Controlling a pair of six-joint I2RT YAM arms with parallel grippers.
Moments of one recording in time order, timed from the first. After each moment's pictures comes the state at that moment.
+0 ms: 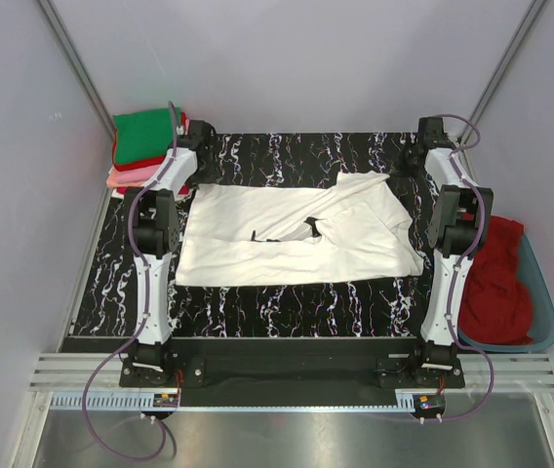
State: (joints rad) left arm -0.13 2.37 2.05 -0.73 -0.17 -0.45; right arm -0.09 2.36 2.00 -0.52 -0.20 0.45
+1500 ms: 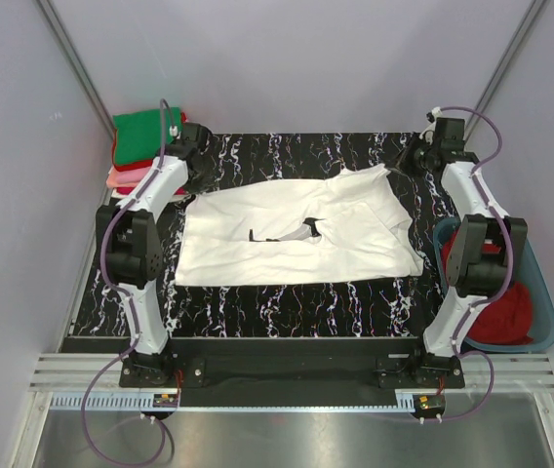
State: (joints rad) left arm -0.18 2.00 1.73 -0.77 -0.25 -0.42; right arm -0.09 1.90 1.59 -0.38 -0.41 0.43
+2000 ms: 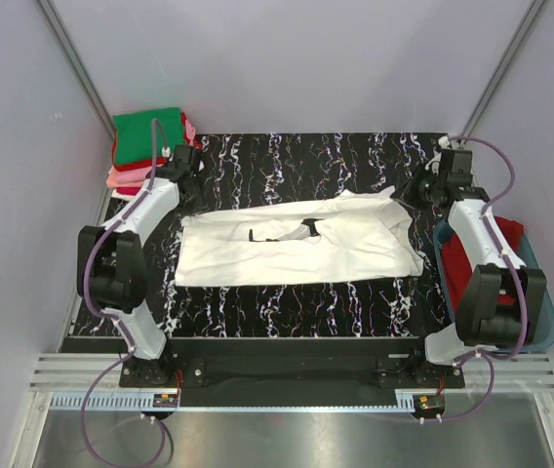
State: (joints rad) left arm -0.18 1.77 1.40 -0.71 -0.26 -0.42; right arm -0.09 1.53 1.19 -0.39 -0.35 0.43
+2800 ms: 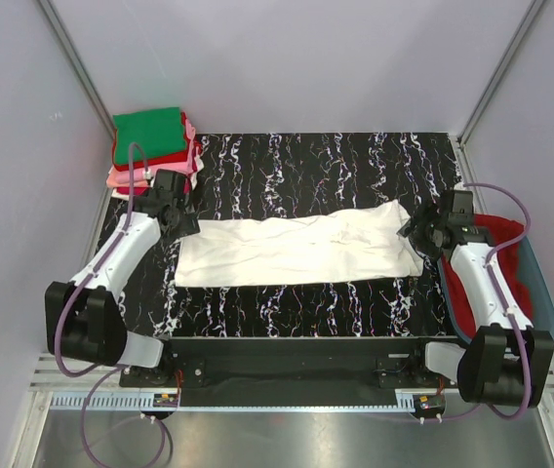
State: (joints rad) left arm -0.18 1.40 1.09 -0.76 -0.31 -0.42; right arm -0.09 1.19 0.87 -0.56 -0.05 0.58
